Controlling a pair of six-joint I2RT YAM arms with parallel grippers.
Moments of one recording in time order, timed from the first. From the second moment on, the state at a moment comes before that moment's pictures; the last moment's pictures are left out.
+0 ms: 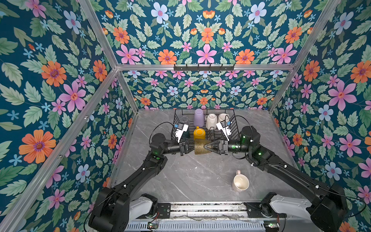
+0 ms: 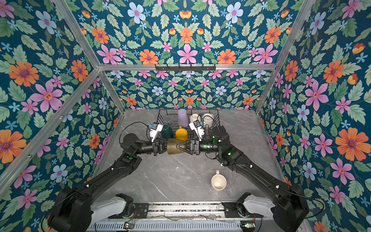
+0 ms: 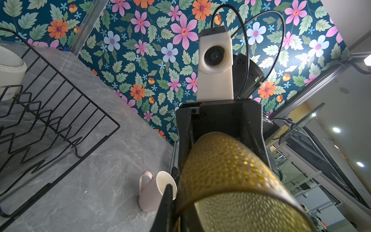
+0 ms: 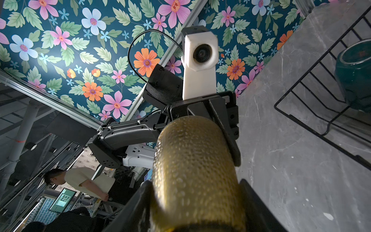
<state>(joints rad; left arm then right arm) -0.43 1.16 0.63 0.69 1.05 -0.86 0.65 1.17 0.91 0.14 -0.81 0.77</state>
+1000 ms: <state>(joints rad) -0.39 1.02 0.71 0.25 0.79 -0.56 0.63 0.94 1.01 -0.30 -0.54 0.61</state>
